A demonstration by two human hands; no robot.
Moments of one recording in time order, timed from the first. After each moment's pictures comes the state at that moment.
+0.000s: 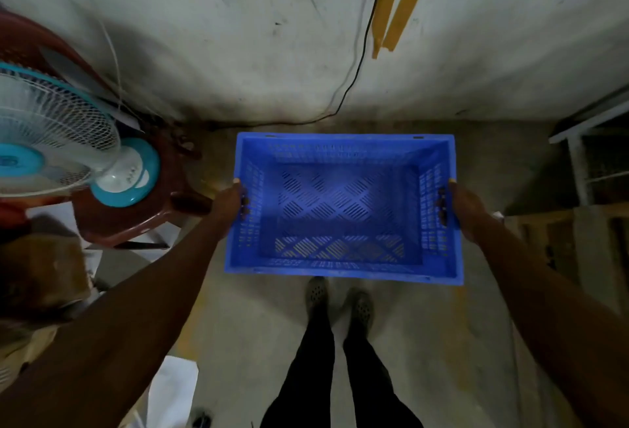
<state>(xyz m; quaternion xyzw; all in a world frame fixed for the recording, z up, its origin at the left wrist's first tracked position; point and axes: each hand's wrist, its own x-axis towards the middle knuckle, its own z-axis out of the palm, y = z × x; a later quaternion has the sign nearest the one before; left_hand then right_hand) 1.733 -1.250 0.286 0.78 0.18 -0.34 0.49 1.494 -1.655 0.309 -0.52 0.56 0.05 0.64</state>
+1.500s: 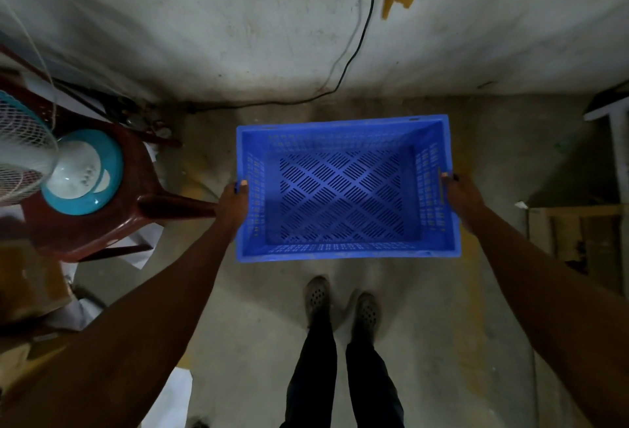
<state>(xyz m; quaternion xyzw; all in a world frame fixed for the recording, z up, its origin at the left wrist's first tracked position) 1.784 -1.278 0.123 0.89 0.10 -0.29 0.32 1.557 -1.698 0.148 -0.69 0.55 0.09 0.47</state>
